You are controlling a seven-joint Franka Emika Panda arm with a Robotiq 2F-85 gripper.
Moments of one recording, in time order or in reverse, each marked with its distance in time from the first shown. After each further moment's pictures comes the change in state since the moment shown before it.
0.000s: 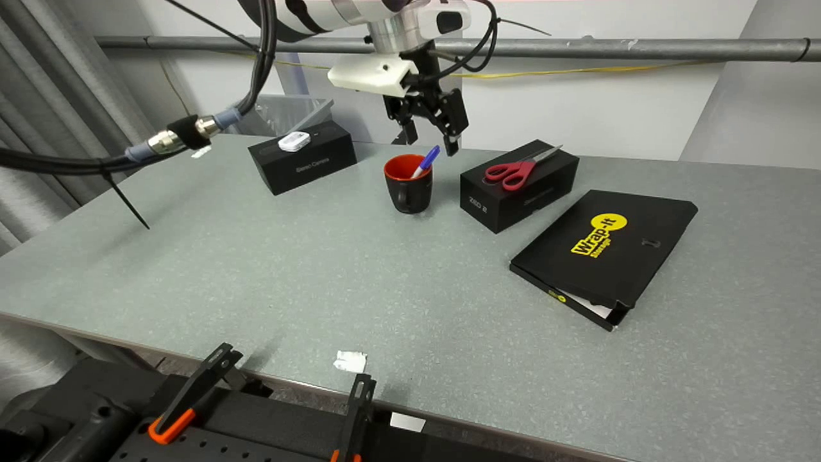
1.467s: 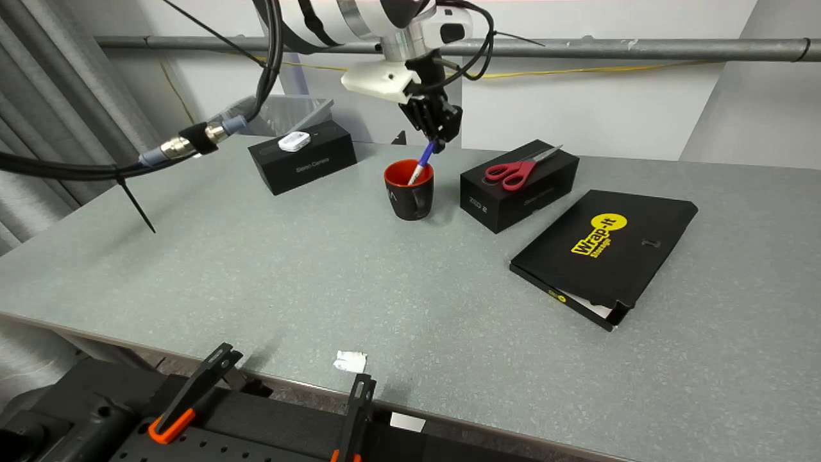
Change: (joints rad) arm 0.073 0.108 -0.069 0.116 0.071 0.014 0.035
